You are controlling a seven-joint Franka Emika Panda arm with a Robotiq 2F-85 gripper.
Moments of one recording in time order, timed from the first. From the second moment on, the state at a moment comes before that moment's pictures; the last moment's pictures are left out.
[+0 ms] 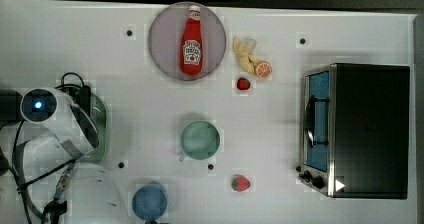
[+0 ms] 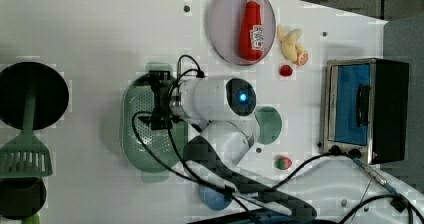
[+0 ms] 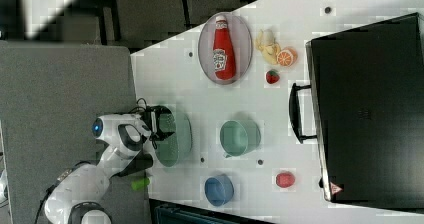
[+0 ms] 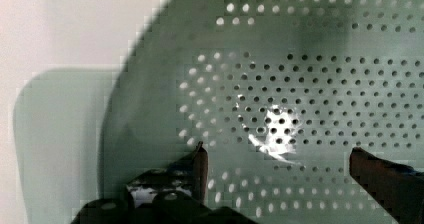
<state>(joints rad) 0.38 0.75 0.30 -1.83 -0.03 1.08 1.38</state>
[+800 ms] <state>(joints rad) 0.38 0.86 0.25 -1.62 -0.04 1.08 1.38</state>
